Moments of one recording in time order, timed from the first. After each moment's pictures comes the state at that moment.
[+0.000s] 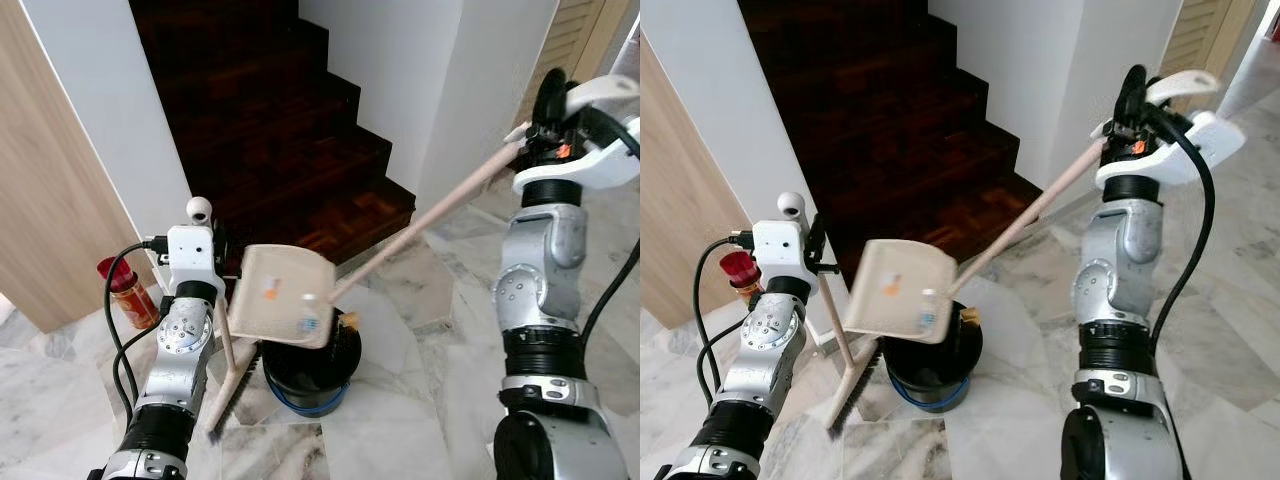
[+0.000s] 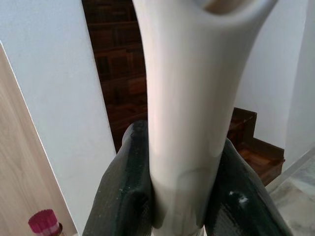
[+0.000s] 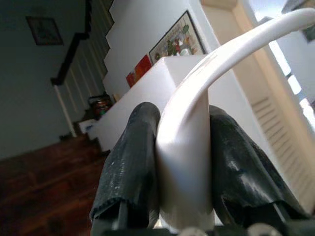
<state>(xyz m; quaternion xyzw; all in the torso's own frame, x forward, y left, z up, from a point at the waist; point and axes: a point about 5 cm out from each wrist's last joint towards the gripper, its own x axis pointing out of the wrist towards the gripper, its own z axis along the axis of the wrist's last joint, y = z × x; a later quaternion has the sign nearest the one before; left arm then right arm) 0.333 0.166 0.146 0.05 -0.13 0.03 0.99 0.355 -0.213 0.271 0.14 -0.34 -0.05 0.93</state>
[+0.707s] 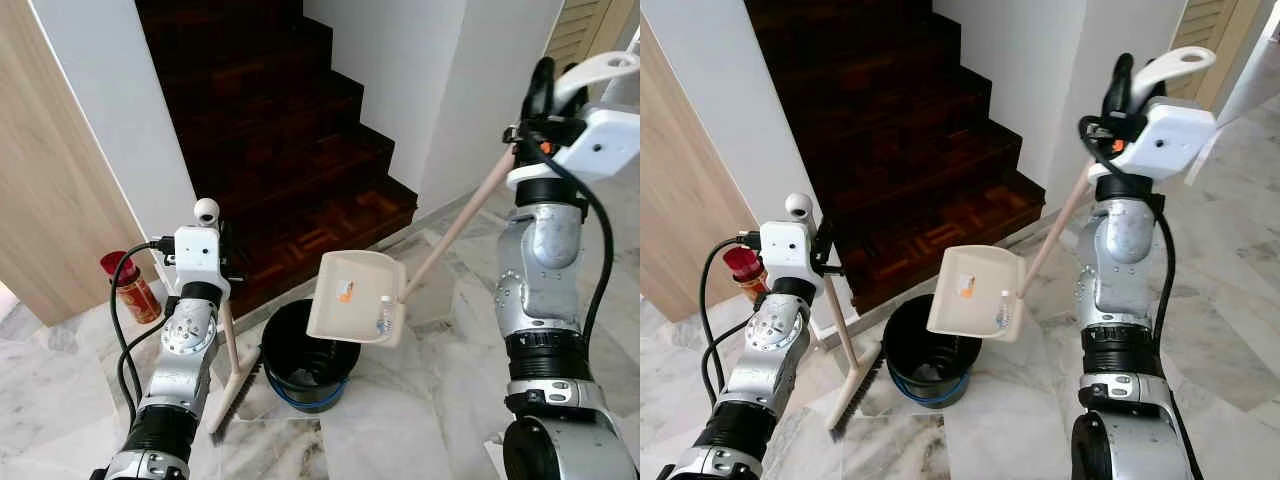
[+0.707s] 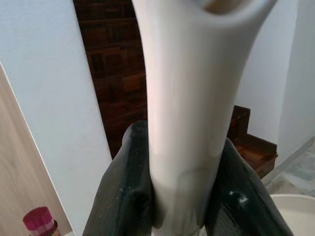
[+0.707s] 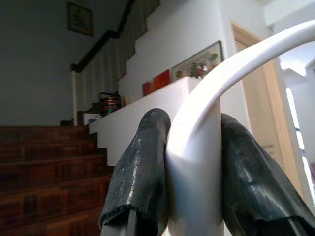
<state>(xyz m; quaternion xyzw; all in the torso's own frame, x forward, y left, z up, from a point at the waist) 0.332 0.160 0.145 0.05 -0.13 0.01 0.99 0.350 -0.187 0.272 0.00 -0.36 -0.04 0.93</state>
